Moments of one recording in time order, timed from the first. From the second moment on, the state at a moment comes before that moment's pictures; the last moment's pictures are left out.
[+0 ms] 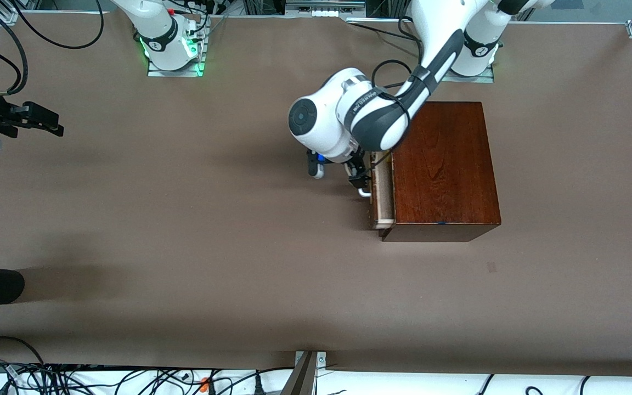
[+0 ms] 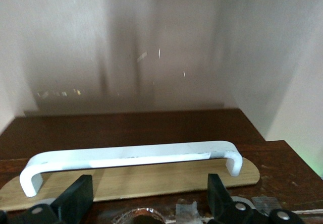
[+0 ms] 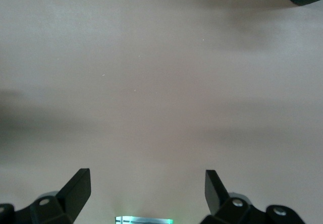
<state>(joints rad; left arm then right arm) -0.55 0.69 -0.28 -1.34 0.37 1.52 0.64 0.00 0.02 -0.05 -1.64 0.00 1.56 -0.09</state>
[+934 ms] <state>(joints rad) -0.55 0.67 -0.30 -1.37 0.41 1.50 0.49 0.00 0.02 -0.05 -1.64 0.00 1.55 -0.09</state>
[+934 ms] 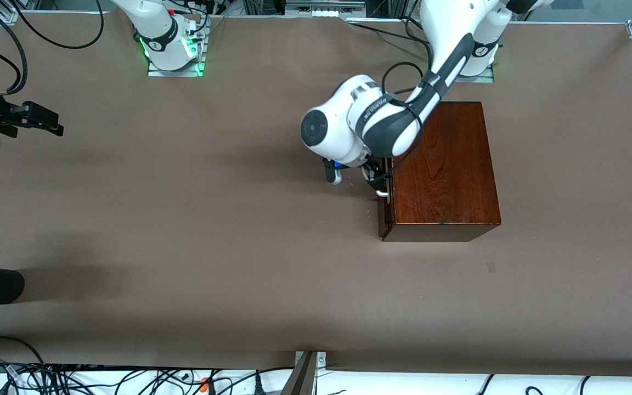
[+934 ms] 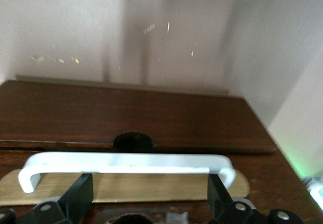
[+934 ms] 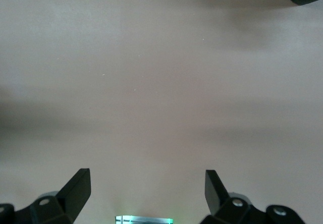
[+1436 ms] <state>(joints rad) -0.68 0.63 -0.30 -1.24 0.35 1.51 0.03 0.00 0.02 -0.05 -1.64 0.00 1.55 -0.09</state>
